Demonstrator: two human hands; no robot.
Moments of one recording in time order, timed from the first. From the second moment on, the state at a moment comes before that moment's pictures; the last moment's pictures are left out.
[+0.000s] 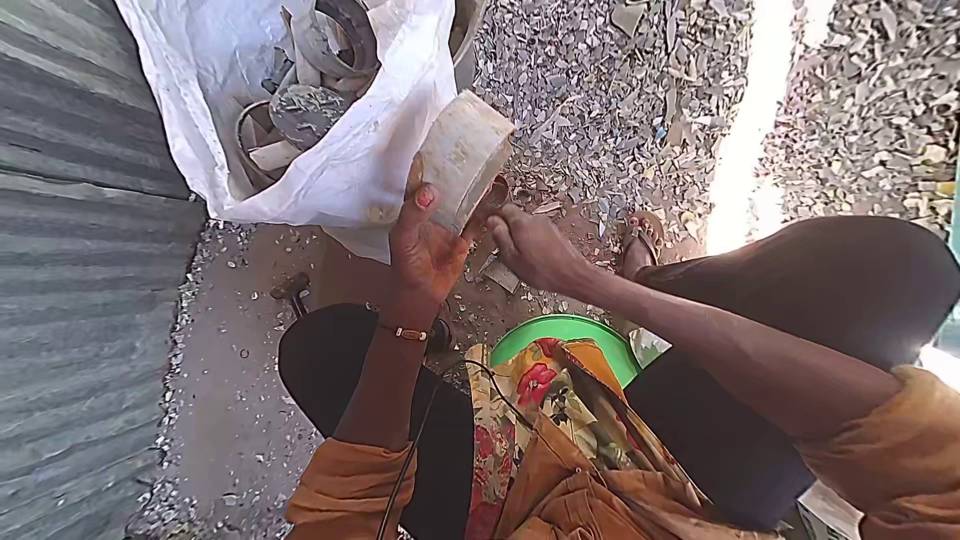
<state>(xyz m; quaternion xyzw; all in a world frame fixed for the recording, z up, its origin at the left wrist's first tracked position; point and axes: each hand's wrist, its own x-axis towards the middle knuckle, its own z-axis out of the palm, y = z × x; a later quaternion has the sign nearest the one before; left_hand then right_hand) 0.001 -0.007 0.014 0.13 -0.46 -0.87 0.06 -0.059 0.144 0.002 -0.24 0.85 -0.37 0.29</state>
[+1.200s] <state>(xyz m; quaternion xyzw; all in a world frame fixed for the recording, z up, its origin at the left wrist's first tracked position) -0.001 0.010 0.014 0.26 -0.46 -0.85 0.03 -0.059 0.148 0.020 -0.21 0.80 -0.39 0.41</state>
